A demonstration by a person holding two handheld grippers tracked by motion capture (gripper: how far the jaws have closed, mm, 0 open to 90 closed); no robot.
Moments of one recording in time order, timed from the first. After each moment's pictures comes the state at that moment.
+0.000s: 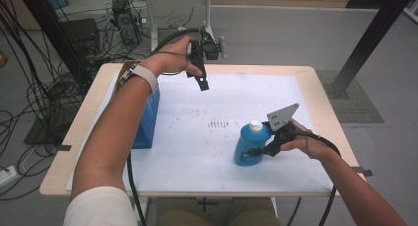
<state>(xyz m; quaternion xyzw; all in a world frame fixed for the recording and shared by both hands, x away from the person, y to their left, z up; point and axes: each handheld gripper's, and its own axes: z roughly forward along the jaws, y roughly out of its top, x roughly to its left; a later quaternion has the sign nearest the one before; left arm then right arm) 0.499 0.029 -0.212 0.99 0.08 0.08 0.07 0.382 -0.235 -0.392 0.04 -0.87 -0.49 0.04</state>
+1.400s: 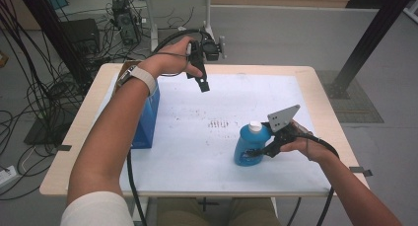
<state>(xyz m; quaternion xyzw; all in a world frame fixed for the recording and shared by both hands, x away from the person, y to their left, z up) 0.488 0.029 -0.208 0.99 0.08 0.07 0.08 0.378 -0.234 -0.392 0.03 -0.86 -0.50 0.03</state>
